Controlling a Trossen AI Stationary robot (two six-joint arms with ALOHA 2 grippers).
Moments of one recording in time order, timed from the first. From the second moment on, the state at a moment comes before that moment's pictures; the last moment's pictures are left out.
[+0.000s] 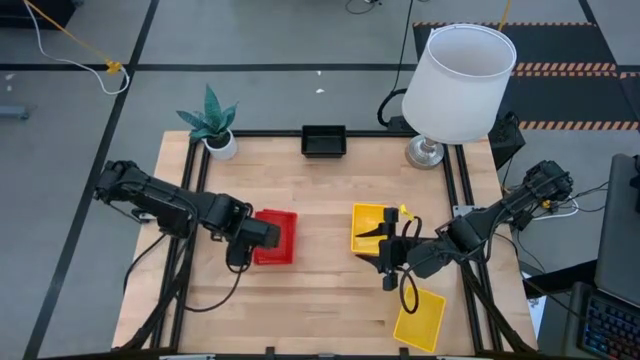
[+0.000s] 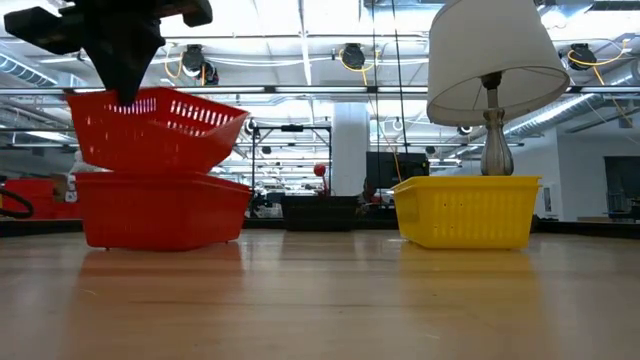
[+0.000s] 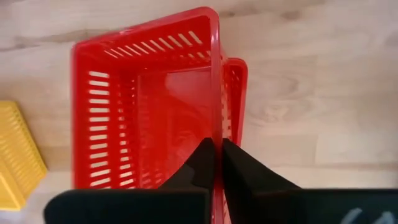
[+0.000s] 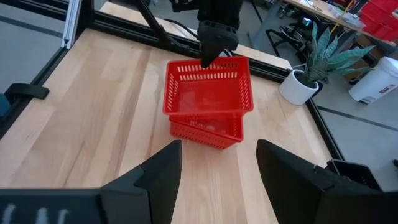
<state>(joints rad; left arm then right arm) -0.29 1.44 1.21 -1.19 -0.07 1.42 0.53 1.29 1.11 -0.38 0.61 0.04</state>
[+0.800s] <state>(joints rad) -0.30 1.44 1.19 -1.07 0.03 0.97 0.53 1.29 1.11 -0.39 0.61 0.01</state>
